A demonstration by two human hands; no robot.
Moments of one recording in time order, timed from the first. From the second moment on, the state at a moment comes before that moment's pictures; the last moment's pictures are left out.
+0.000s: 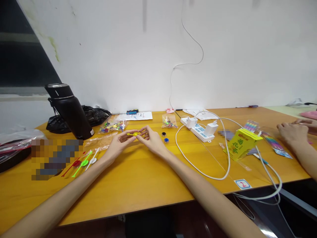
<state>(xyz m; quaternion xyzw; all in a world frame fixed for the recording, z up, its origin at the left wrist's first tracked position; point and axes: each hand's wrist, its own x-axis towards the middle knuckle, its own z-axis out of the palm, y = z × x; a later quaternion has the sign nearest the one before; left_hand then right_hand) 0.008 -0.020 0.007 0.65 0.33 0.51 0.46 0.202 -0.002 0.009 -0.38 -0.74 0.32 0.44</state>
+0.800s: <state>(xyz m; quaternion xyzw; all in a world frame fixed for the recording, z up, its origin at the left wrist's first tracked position) 0.014 -0.025 0.005 0.61 0.32 0.48 0.55 0.198 -0.012 0.013 -0.34 -0.75 0.40 0.40</state>
